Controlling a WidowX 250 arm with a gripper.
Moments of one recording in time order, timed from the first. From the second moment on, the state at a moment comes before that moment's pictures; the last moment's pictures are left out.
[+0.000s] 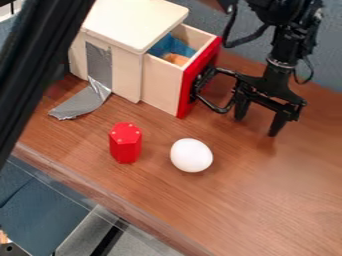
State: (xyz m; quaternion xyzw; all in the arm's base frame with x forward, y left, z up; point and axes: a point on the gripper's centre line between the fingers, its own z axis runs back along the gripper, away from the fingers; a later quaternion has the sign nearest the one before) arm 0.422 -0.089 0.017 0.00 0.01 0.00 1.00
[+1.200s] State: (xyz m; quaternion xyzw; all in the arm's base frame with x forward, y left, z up) arm 0.427 -0.042 0.019 0.00 0.01 0.04 1.00
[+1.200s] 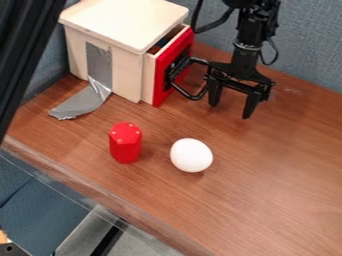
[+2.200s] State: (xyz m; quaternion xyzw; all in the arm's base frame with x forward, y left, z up) arm 0.427 -0.011 0.022 0.00 0.02 0.07 1.00
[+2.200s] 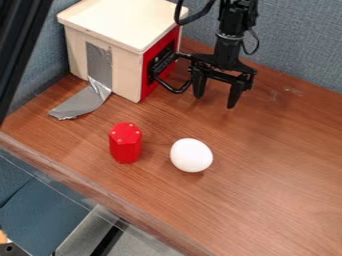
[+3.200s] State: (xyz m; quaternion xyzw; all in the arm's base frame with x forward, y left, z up) arm 0.429 -0.011 0.026 -0.02 0.02 0.07 1.00
